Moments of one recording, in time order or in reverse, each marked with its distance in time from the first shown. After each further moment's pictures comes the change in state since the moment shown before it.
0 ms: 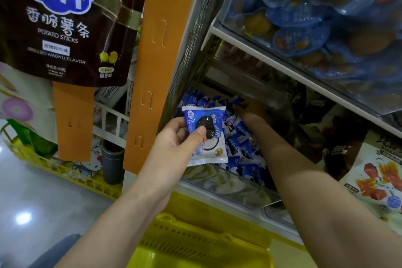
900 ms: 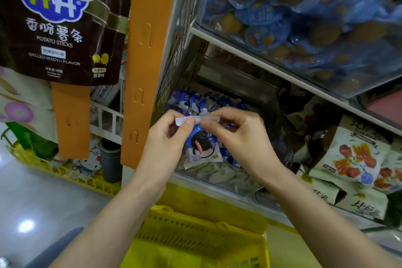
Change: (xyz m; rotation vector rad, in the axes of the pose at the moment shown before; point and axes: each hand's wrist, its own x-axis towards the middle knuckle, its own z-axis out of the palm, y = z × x) left_hand -0.008 -0.001 0.007 0.124 0.031 0.180; right_hand -0.186 -0.025 -0.047 0.438 -0.079 -0.681
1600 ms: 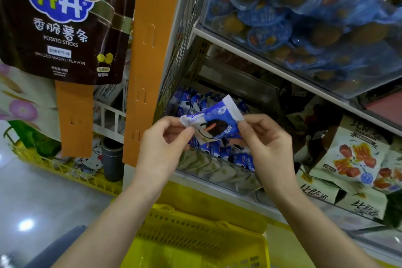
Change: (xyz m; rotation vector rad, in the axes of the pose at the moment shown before) left_hand -0.001 -0.005 -0.006 0.107 0.128 -0.035; right_hand -0.029 0.011 -0.010 0.379 0.263 0.132
